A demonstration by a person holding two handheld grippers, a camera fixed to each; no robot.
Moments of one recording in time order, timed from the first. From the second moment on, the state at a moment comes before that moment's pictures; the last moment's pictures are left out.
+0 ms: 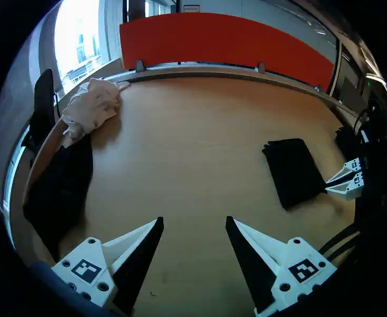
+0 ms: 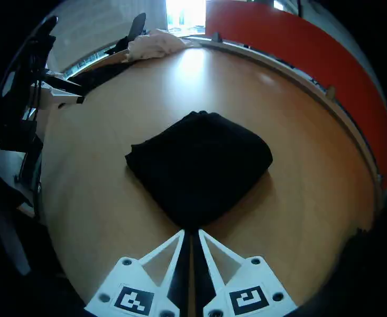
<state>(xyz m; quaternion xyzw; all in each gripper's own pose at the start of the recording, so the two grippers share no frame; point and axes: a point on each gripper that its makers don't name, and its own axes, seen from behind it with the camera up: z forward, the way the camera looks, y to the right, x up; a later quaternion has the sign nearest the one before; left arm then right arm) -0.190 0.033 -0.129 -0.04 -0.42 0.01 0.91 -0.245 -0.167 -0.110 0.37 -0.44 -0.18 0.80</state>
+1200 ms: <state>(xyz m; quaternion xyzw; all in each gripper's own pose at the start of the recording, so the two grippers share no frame) -0.157 0.038 -0.116 -0.06 -0.38 0.00 0.92 -0.054 -0.216 0.004 0.38 -0.27 -0.24 0.85</state>
